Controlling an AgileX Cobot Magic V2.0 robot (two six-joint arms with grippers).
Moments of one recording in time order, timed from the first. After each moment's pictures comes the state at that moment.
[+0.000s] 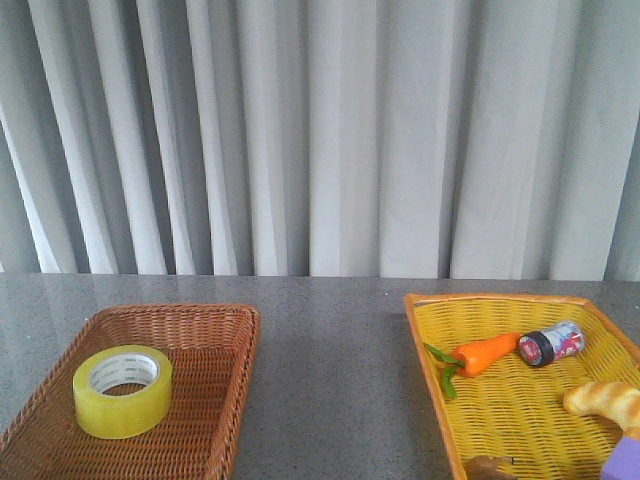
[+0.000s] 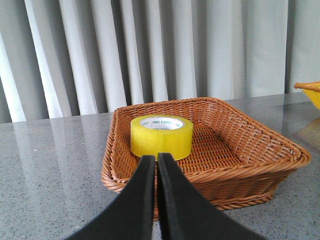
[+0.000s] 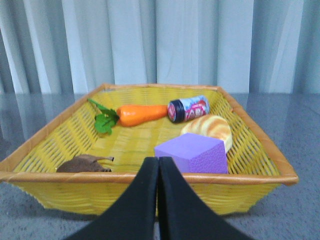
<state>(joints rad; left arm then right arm) -0.08 -0.01 0.02 -0.02 0.02 0.02 0.00 0.02 0.02 -0.10 0.02 0.12</state>
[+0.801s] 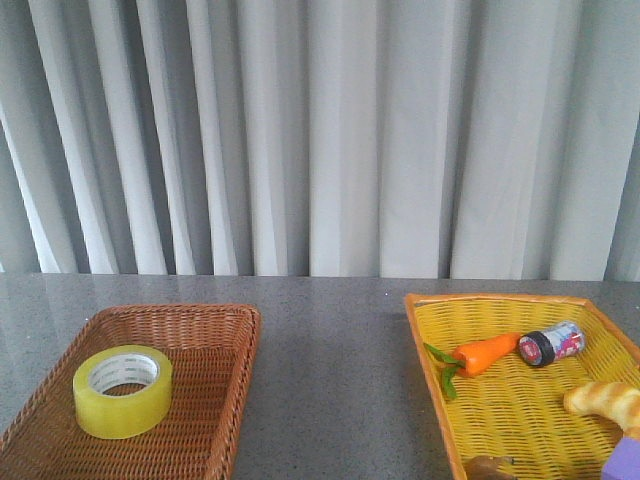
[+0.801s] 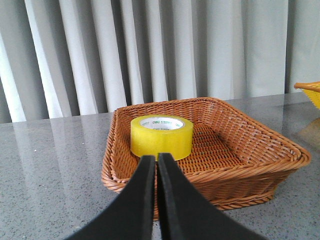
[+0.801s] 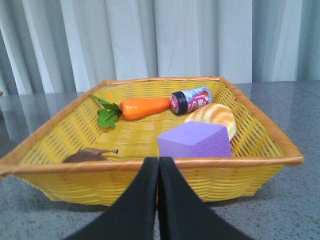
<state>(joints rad) -0.08 -0.01 0.02 -0.02 0.02 0.02 0.00 -0.01 0.03 -0.04 0.09 0.12</state>
